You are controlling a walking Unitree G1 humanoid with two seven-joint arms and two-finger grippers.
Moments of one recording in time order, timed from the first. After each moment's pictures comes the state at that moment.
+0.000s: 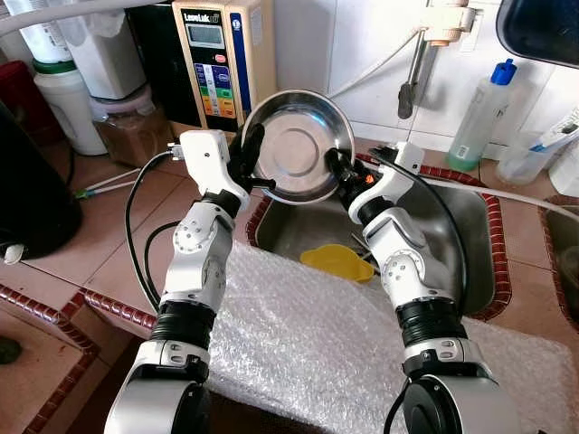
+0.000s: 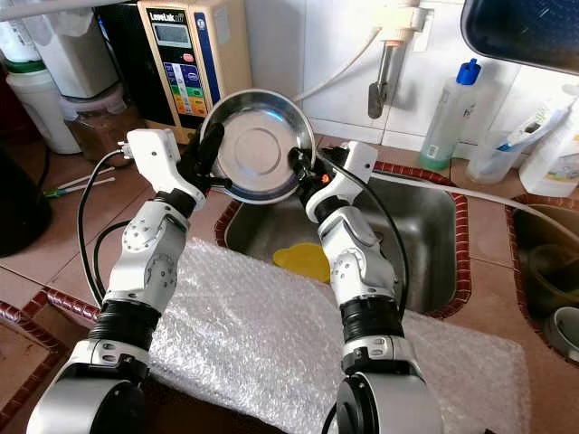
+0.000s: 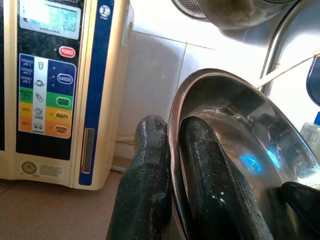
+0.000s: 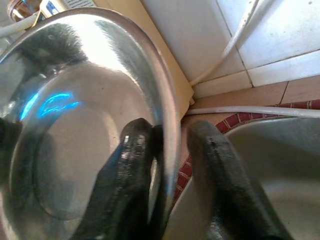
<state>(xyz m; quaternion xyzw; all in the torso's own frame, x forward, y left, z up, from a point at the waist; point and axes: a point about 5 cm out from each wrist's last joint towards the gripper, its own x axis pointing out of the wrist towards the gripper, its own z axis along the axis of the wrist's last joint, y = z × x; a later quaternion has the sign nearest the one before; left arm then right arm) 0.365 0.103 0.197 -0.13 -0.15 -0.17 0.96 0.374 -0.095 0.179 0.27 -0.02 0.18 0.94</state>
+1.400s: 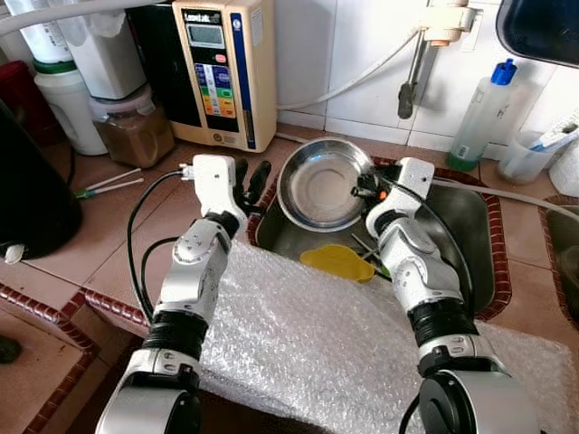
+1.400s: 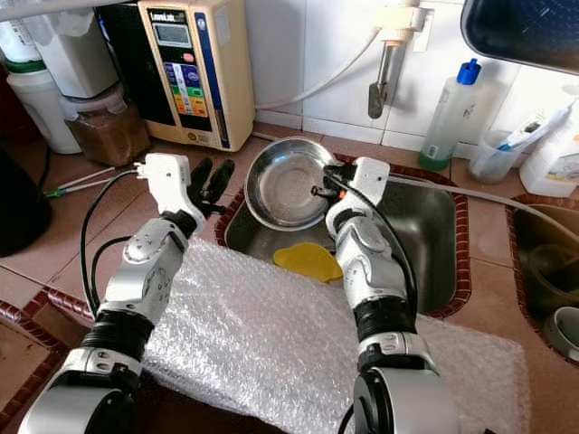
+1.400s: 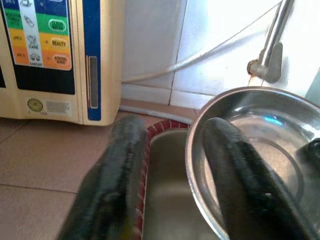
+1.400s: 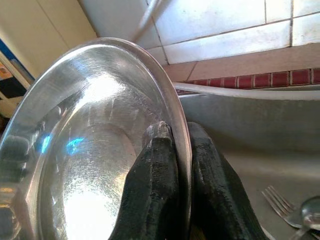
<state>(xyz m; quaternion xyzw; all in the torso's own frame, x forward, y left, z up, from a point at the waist) 0.362 0.106 0.158 -0.07 -0.05 -0.18 0.98 0.380 -0.126 0.148 0.16 0.04 0.04 0.99</state>
